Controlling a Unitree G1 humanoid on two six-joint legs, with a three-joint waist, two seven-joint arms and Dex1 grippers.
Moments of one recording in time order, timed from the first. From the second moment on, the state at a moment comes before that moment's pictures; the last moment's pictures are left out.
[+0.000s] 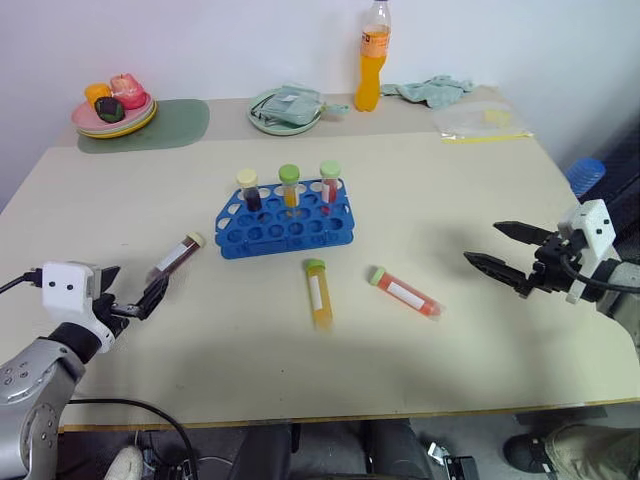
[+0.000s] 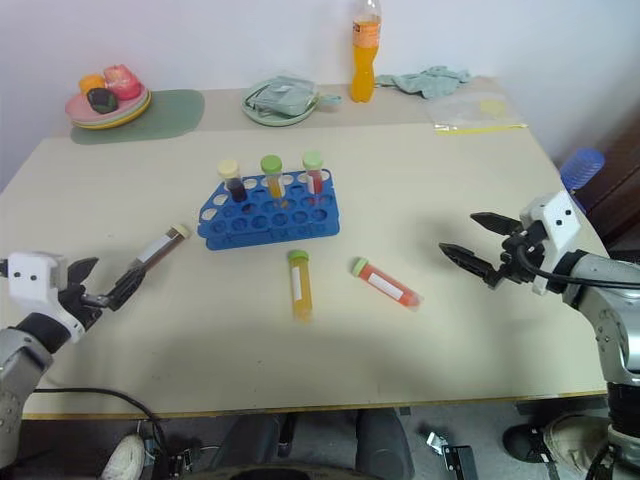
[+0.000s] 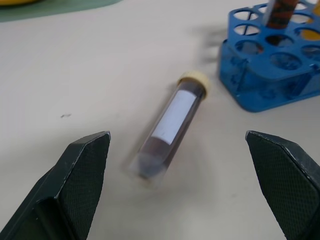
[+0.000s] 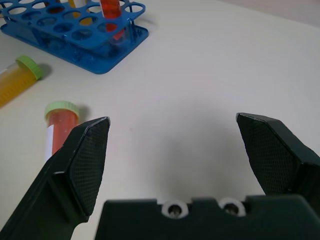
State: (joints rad) left arm 0.22 0.53 0.55 -0.45 -0.50 0.57 -0.43; right arm -0.15 -0.87 -0.33 -0.12 0.50 0.51 0.91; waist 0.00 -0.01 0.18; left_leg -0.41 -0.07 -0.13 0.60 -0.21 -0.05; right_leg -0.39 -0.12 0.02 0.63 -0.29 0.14
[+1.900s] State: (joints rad) left arm 0.14 0.59 -0.11 -0.51 -0.42 0.32 -0.86; right arm -0.92 -0.81 0.46 -0.20 0.74 1.61 0.55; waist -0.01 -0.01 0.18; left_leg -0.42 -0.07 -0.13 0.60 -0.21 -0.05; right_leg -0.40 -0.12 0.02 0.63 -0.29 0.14
